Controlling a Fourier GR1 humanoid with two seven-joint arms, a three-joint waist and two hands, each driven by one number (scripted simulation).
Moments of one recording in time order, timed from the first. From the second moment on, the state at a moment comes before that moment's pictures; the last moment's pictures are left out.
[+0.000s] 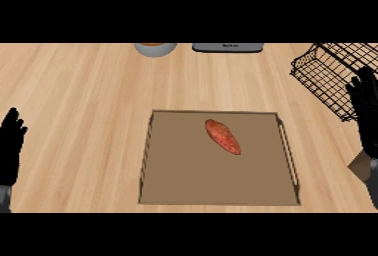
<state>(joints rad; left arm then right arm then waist) -0.02 0.60 -0.08 -1.41 0.32 0.45 0.17 -0.18 -0.50 -0.01 -1.50 -0.30 -0.23 0.04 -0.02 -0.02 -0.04</state>
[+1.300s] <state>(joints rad) 0.05 0.31 -0.32 -1.37 0.21 0.40 -0.02 -0.53 -0.58 0.19 -1.34 -0.21 0.11 0.26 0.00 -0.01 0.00</state>
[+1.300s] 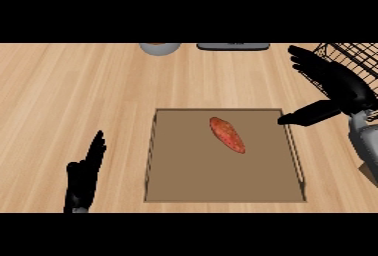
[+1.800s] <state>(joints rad) 0.06 0.29 -0.32 -1.39 0.19 0.40 -0.02 -0.64 -0.61 0.43 -1.55 0.03 0.19 0.65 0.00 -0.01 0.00</state>
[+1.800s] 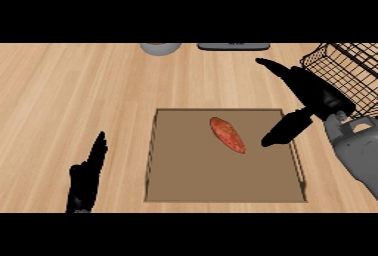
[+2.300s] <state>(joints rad) 0.06 0.27 -0.28 -1.37 0.17 0.37 -0.03 -0.61 -0.46 0.54 -1.58 0.29 0.19 0.80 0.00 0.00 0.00</state>
